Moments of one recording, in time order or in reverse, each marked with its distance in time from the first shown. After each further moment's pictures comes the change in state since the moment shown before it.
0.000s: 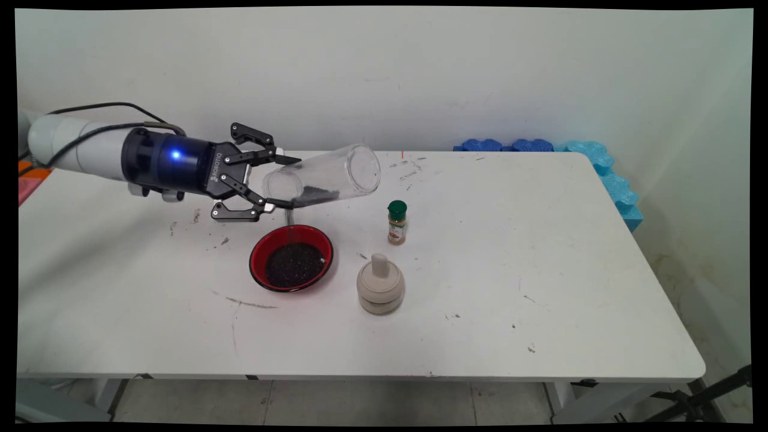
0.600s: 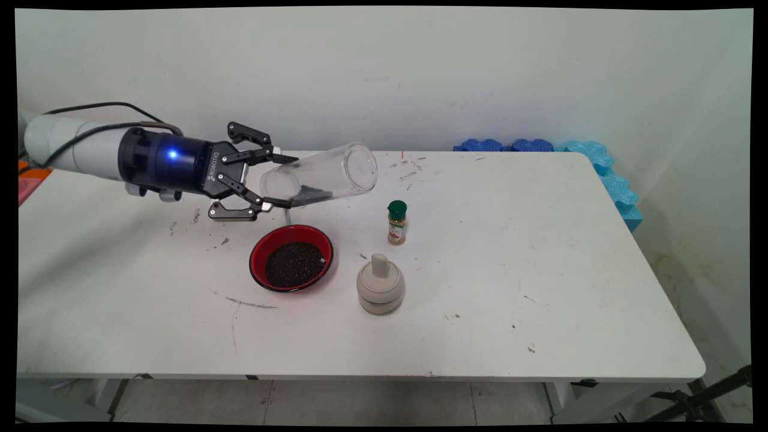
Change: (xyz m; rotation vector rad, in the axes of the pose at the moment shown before) arm 0.000 -0.001 -0.004 -0.006 0.002 0.002
